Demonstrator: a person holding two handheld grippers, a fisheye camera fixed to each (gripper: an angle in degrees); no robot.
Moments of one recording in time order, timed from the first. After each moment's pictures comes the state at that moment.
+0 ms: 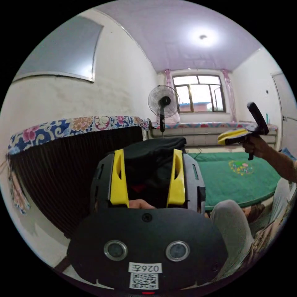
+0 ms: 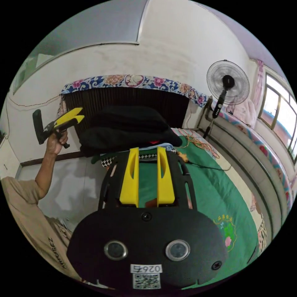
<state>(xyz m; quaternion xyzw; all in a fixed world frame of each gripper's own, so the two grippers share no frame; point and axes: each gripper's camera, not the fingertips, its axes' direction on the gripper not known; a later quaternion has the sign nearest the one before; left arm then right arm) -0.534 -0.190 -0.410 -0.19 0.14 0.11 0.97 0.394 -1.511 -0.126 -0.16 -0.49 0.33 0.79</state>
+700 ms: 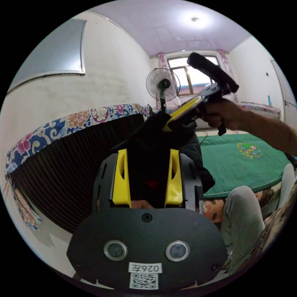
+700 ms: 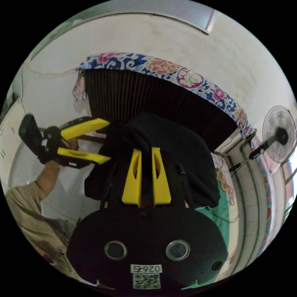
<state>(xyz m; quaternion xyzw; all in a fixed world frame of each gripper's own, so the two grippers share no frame) -0.536 -0.171 -0.365 -0.25 0.13 0.17 0.94 0.242 -1.746 0.024 -0.10 -0.60 0.20 0.77</state>
